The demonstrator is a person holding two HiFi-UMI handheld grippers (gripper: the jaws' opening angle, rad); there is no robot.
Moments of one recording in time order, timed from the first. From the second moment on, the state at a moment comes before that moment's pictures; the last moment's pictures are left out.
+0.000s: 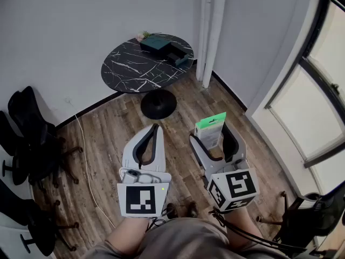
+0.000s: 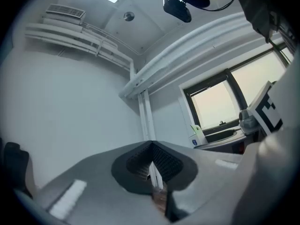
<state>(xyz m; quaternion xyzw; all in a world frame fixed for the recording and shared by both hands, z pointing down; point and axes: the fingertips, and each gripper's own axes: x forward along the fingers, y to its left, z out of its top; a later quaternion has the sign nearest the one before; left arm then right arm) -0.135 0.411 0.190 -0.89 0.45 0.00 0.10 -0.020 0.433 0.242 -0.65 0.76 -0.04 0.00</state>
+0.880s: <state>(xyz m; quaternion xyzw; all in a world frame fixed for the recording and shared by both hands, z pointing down) -0.088 0.374 0.216 -0.89 0.46 -0.01 0.08 0.021 0.390 0.259 -0.62 0.78 -0.06 0.03</state>
